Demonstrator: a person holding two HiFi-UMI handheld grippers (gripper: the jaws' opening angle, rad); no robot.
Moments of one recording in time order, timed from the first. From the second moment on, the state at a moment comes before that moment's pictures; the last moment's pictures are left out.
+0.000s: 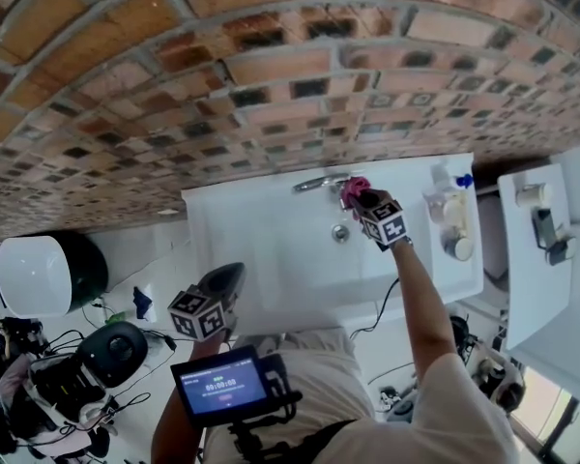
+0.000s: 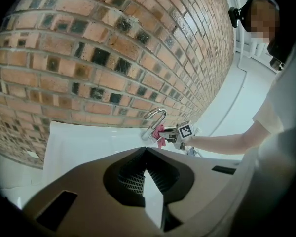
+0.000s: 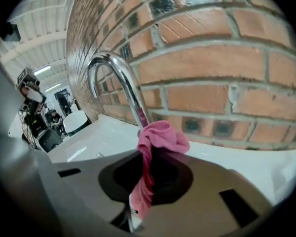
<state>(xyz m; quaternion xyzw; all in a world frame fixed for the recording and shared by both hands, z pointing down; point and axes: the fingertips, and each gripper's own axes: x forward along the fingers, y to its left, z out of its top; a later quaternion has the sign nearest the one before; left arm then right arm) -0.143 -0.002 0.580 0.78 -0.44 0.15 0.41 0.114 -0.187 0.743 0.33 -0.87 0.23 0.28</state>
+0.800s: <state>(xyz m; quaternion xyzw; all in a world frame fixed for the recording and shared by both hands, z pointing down) -0.144 0.002 0.599 0.77 -0.44 0.18 0.42 0.148 -0.178 0.816 0.39 -0.79 0.37 0.29</state>
